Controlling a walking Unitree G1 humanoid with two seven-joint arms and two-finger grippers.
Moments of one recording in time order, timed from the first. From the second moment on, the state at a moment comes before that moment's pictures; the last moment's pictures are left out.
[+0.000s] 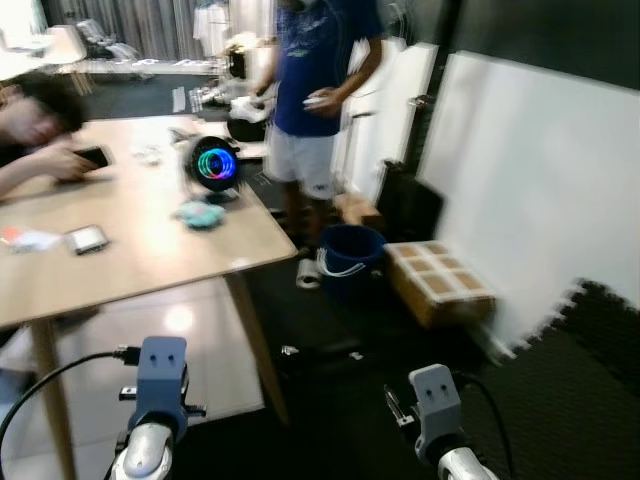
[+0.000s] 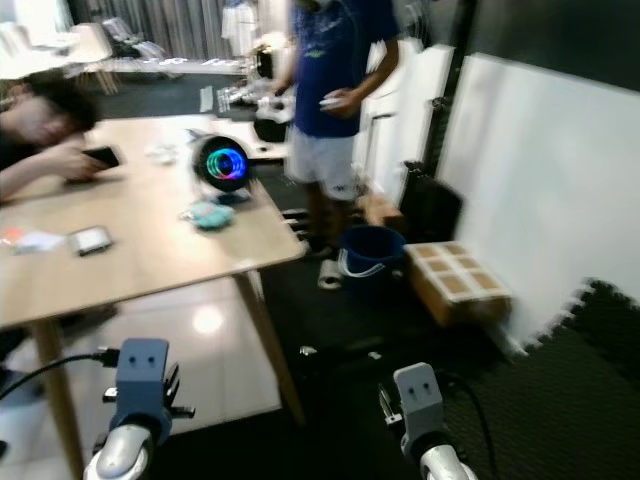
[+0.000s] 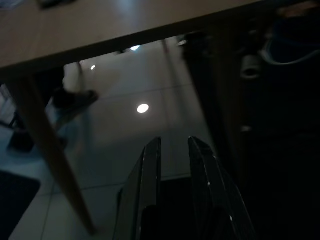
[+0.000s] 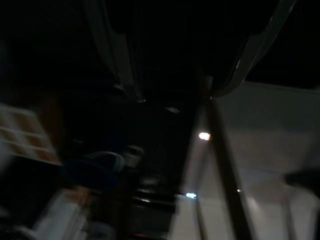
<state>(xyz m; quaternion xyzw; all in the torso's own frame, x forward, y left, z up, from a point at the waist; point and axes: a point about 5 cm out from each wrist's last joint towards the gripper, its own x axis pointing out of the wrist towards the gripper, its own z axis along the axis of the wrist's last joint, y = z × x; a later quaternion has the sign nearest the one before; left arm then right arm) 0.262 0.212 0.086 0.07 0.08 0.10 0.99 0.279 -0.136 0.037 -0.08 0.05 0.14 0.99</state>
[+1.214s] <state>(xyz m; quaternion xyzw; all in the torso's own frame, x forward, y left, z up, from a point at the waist) 0.256 0.218 0.079 0.07 0.09 0.12 0.99 0.277 -0.147 0.034 -0.08 0.06 0.13 0.99</state>
